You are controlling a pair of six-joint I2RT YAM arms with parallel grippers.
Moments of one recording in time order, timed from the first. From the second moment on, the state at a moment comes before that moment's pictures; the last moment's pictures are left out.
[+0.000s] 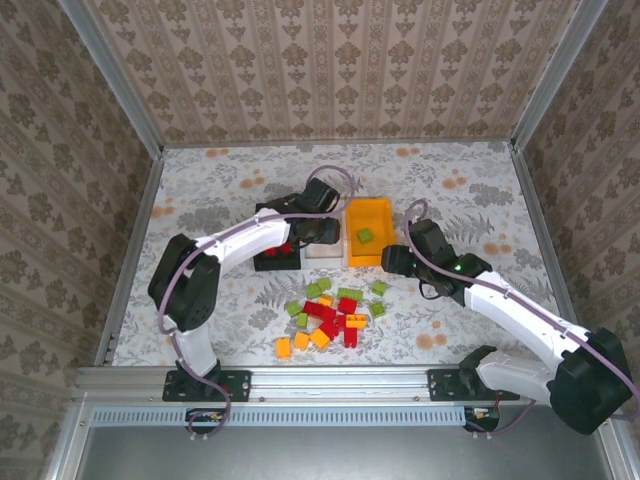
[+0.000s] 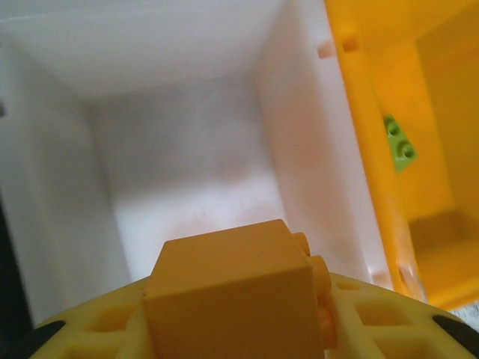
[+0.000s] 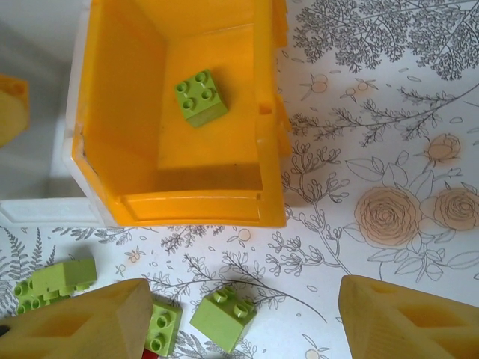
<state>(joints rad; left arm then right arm) -0.75 1.83 1.37 -0.57 -0.05 -0.50 0.52 1.10 0.73 -0.48 0.13 0.58</state>
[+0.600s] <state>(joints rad) -0.82 1.54 1.28 -0.47 -0.01 -0.52 0.59 1.23 0.65 -0.39 0.07 0.64</state>
